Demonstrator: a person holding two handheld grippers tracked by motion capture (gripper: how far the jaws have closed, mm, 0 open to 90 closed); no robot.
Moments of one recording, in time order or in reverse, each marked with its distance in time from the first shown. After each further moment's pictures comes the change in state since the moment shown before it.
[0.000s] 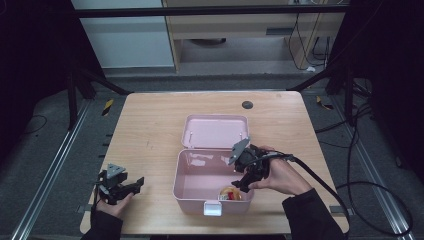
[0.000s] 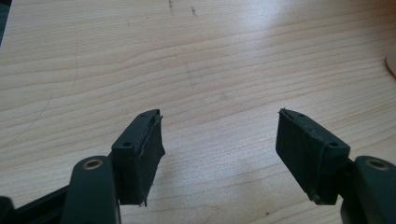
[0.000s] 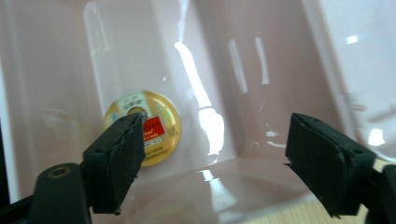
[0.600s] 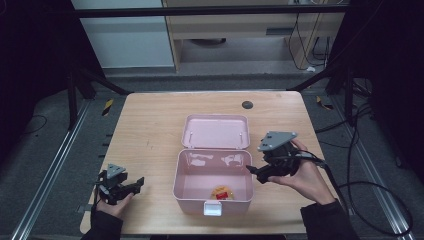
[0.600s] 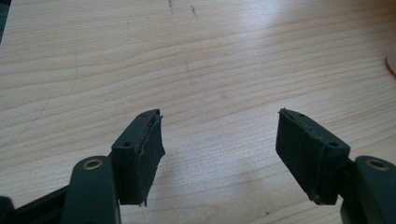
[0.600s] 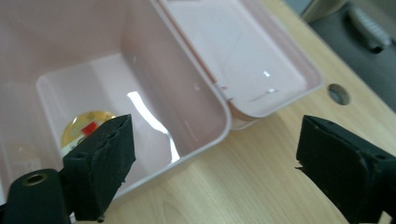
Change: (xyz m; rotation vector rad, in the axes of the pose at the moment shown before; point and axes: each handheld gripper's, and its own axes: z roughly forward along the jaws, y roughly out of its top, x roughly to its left) left arm 0.000 0.000 0.000 0.003 0.002 0.002; right arm -0.009 -0.044 -0.054 -0.280 -0.226 0.209
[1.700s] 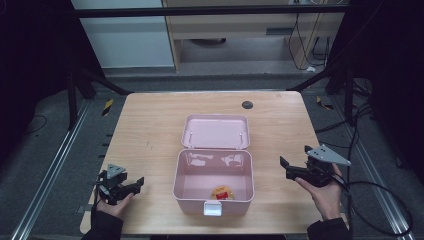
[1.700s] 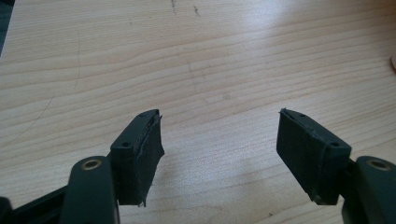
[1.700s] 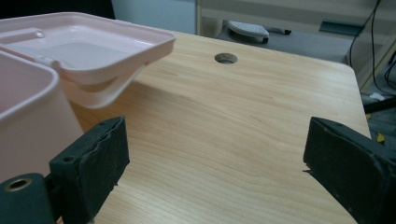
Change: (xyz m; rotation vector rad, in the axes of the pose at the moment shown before) left arm 0.001 -0.001 0.001 -0.010 0.010 -0.004; right arm -0.032 -0.125 0.005 -0.266 -0.338 0.483
